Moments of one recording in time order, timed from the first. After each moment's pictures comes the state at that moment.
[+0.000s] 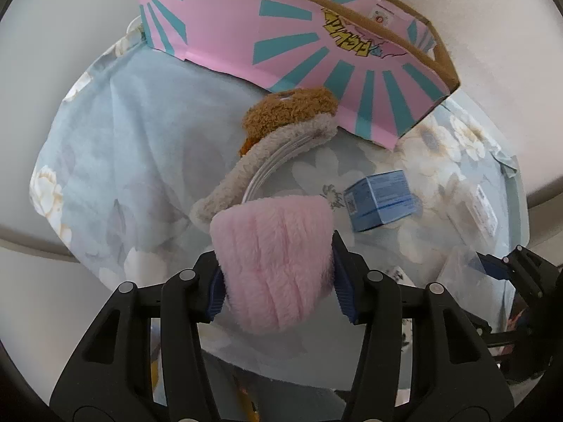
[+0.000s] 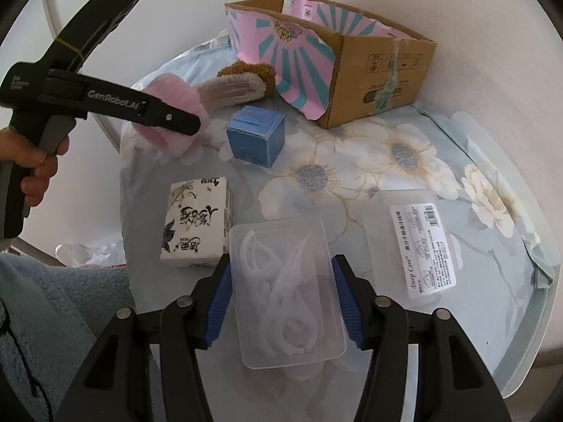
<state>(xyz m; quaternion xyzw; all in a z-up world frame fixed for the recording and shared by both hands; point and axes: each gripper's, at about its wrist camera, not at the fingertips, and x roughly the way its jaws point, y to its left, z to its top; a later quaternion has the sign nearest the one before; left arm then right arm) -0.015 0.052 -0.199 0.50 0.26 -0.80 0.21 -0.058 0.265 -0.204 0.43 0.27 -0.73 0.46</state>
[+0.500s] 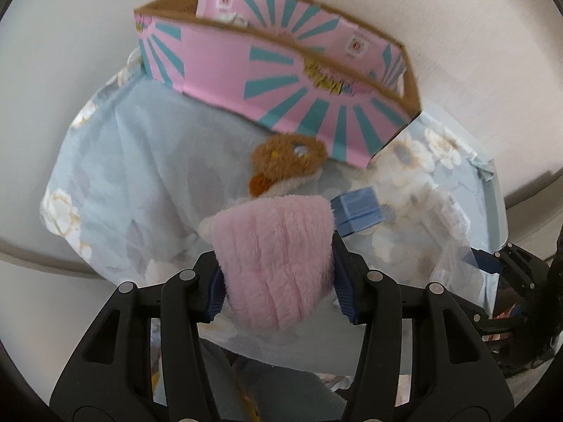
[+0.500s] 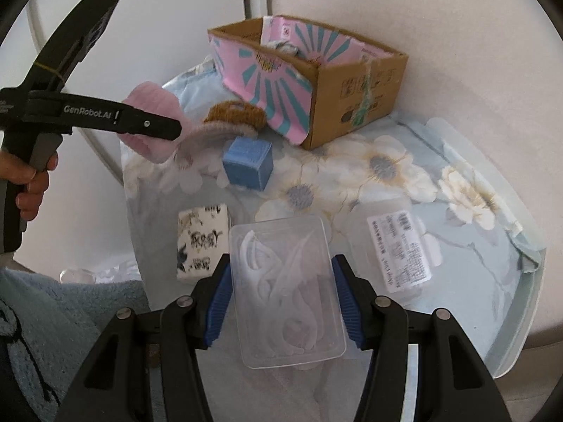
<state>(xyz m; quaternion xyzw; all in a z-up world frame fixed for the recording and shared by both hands) -0.005 0.060 -0.161 0.47 0.25 -0.82 0.19 -0.063 0.268 -0.172 0.43 0.24 -0.76 0.44</state>
